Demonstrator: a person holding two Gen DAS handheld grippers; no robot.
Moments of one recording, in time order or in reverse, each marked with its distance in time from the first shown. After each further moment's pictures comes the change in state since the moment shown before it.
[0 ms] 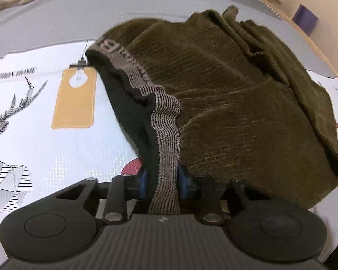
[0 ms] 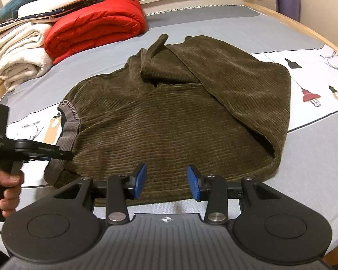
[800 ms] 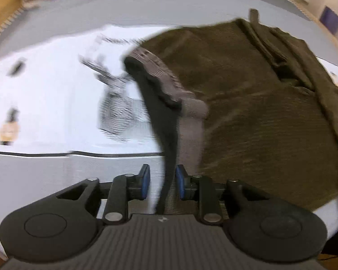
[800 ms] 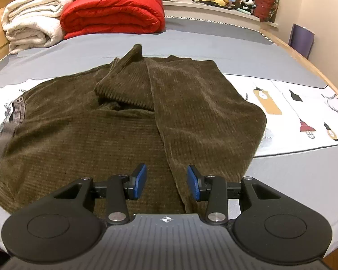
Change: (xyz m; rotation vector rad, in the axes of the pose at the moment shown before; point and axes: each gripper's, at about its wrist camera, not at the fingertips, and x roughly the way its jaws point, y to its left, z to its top) left arm -0.111 0.121 -0.059 -0.034 0.029 0.209; right arm -0.003 0.029 -0.012 -0.231 -0.032 -0.084
